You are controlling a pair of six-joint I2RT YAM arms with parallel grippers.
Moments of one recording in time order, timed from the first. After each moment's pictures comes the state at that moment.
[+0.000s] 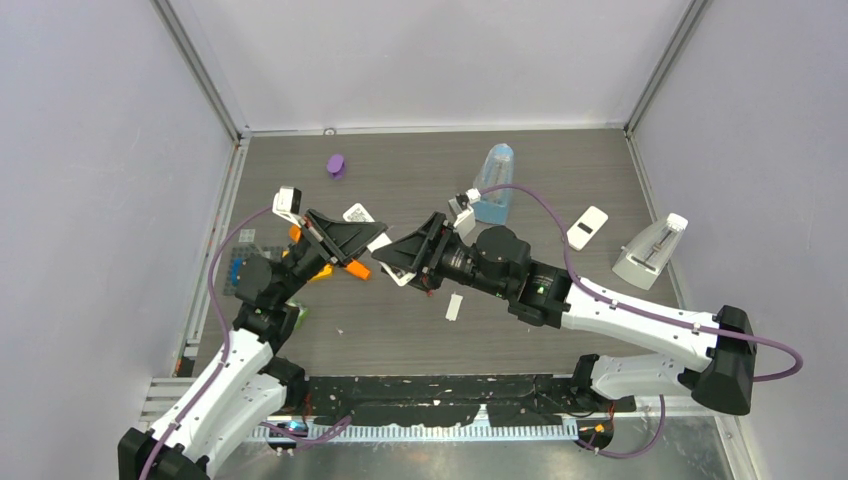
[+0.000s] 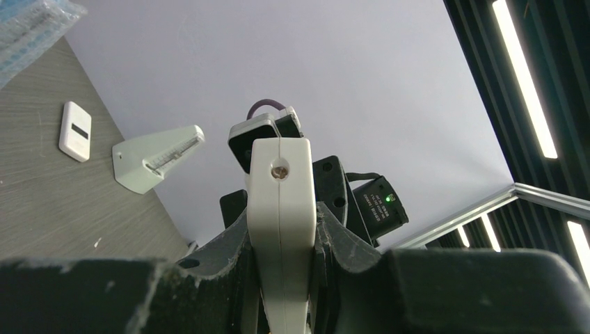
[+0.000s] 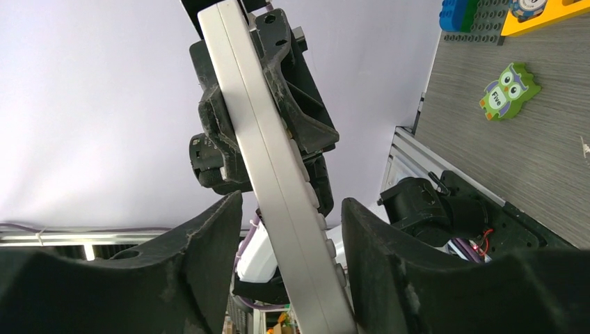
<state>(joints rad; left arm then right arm) -0.40 0.70 0.48 0.64 0.48 -1.43 1.10 1.17 0.97 0.15 -0.02 1.42</state>
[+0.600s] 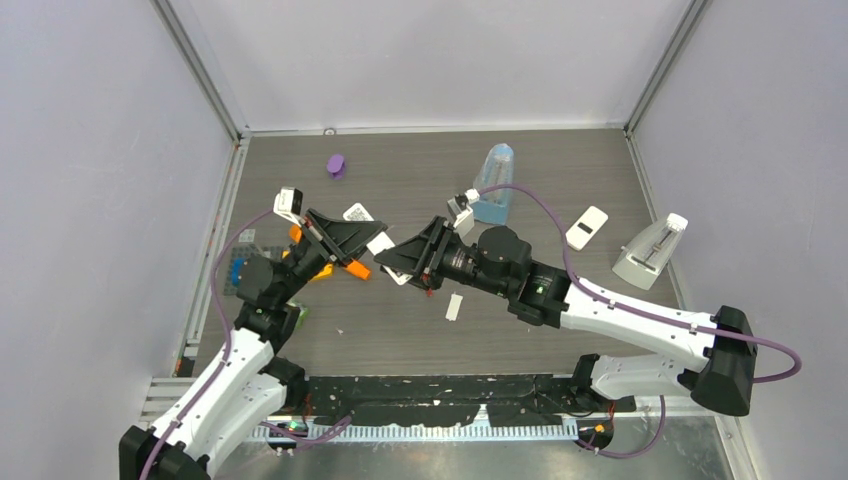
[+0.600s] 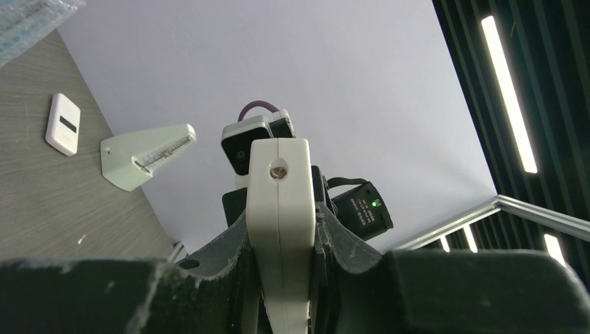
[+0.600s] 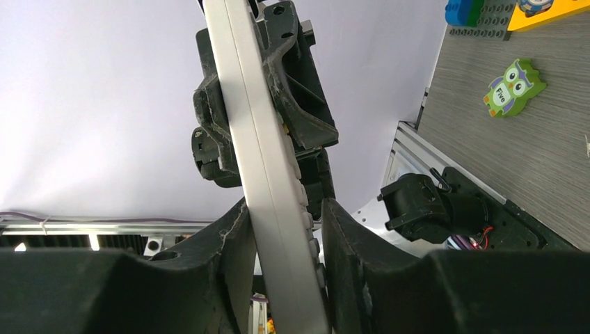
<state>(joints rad) -0.40 0.71 0.47 0.65 0.47 -1.48 1.08 1.17 0.94 0.18 -0.07 1.42</state>
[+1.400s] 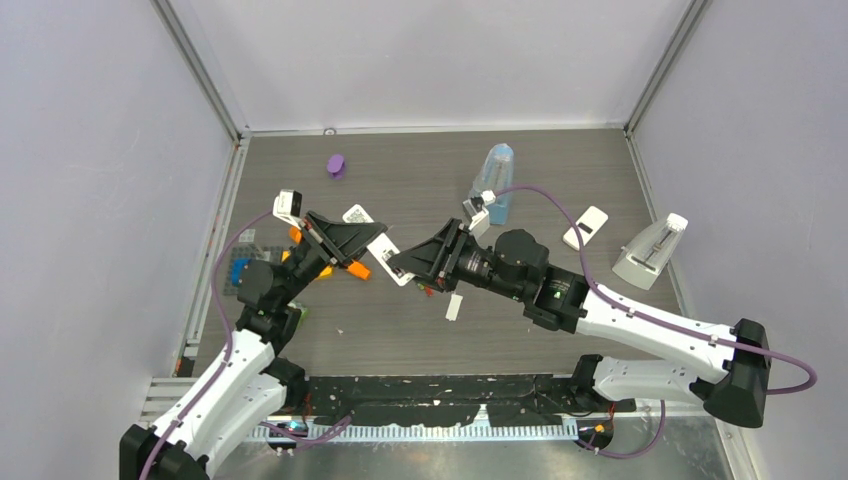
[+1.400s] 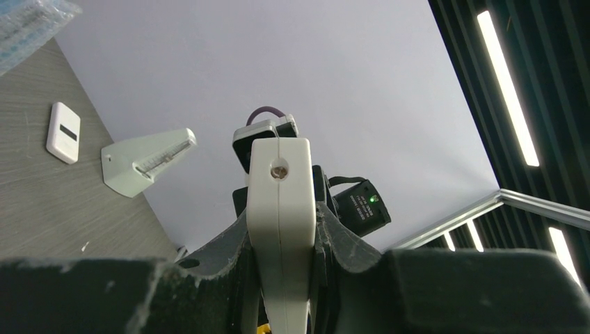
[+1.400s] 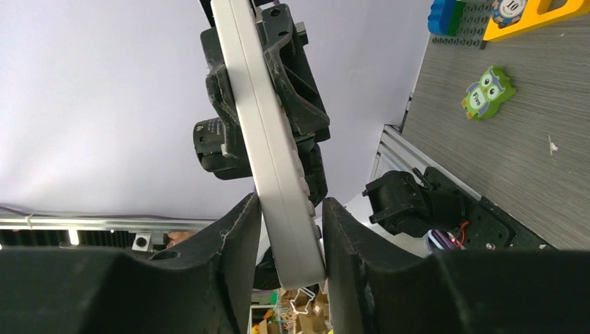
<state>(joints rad) -0.40 0.71 0.44 0.70 0.46 -1.47 1.06 1.07 0.89 0.14 -0.07 1.38</state>
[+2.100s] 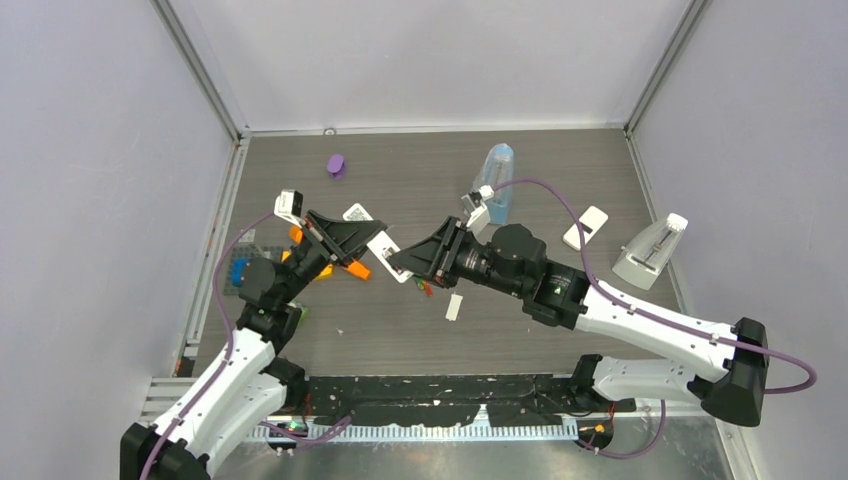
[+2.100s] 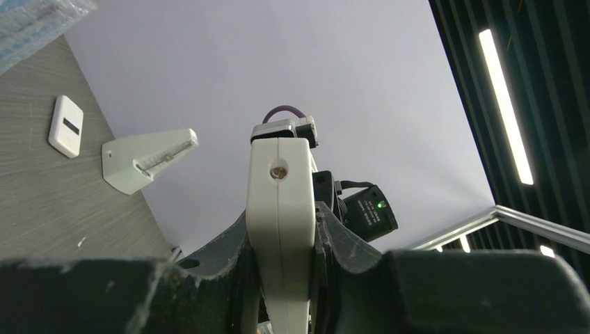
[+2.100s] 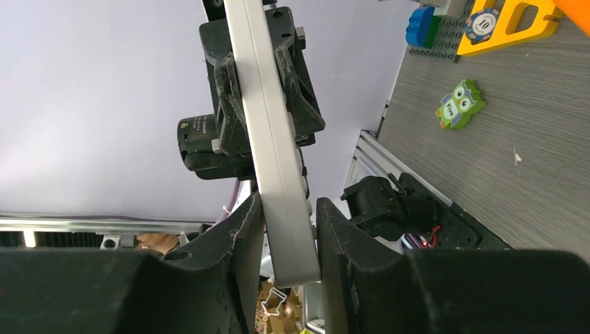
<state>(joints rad) -0.40 0.72 0.44 0.68 0.44 -1.50 1.06 1.09 0.93 0.07 -0.06 1.30</state>
